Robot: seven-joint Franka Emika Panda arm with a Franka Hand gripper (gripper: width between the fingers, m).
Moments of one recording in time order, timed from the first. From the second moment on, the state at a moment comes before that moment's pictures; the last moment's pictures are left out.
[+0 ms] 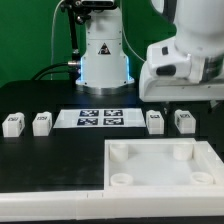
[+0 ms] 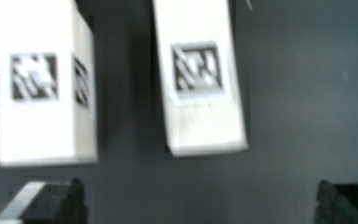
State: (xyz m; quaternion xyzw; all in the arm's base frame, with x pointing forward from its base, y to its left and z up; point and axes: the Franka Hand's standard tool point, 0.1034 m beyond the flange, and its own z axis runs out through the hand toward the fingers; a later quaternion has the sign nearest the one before) arm 0.409 0.154 0.048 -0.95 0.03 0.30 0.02
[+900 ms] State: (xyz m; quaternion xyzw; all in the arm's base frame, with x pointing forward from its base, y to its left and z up) arm 0.385 0.174 0.012 -0.92 0.02 0.40 0.01
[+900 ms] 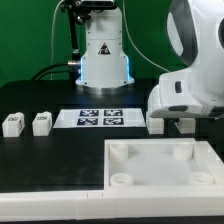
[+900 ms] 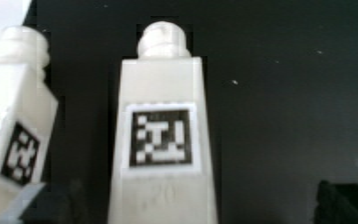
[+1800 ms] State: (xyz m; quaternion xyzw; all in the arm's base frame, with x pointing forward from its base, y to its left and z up) arm 0.367 0.176 0.005 -0.91 0.01 0.40 0.01
